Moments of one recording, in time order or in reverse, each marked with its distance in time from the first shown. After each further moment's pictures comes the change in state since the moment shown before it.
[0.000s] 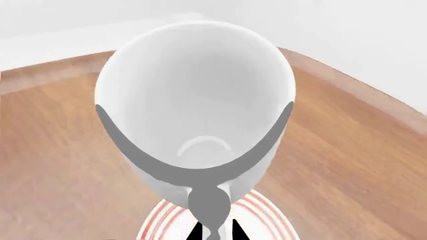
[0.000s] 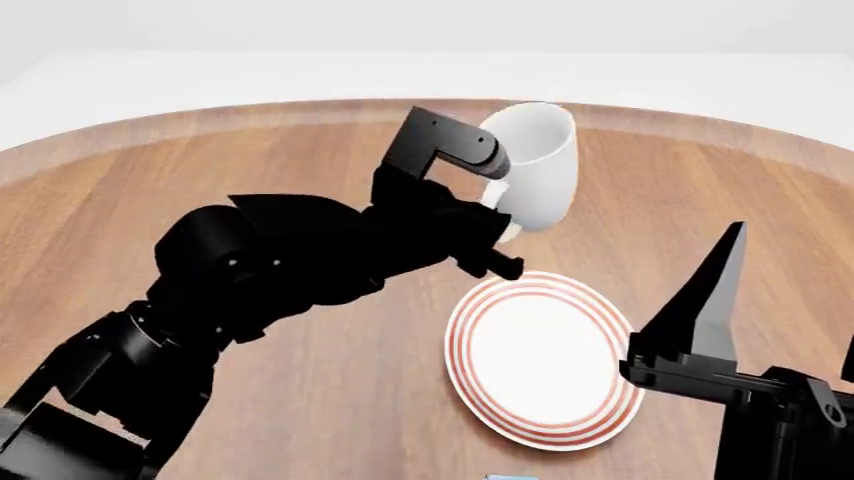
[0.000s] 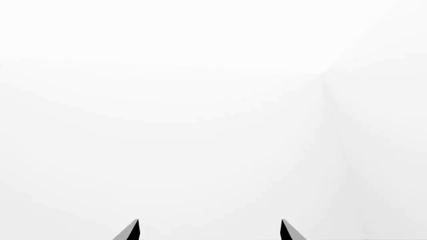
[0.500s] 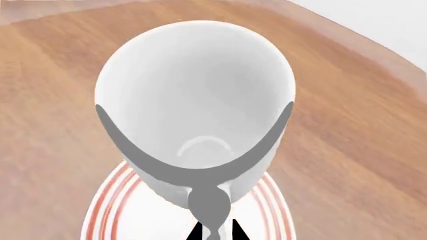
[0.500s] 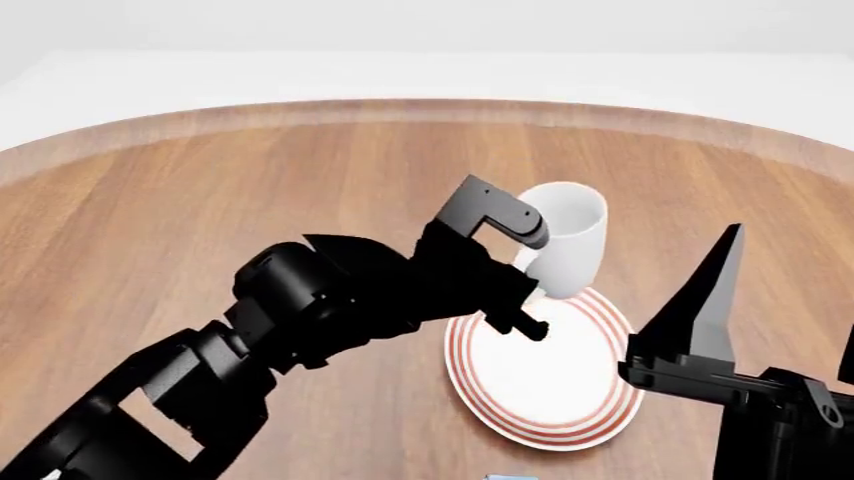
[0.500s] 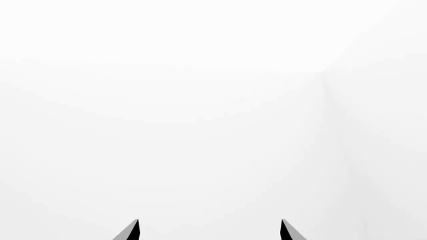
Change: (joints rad) left arm 0.038 0.115 0.155 -0.186 0.117 0.067 0.164; right arm -0.003 0.005 -0.006 0.006 0.006 -0.005 0.006
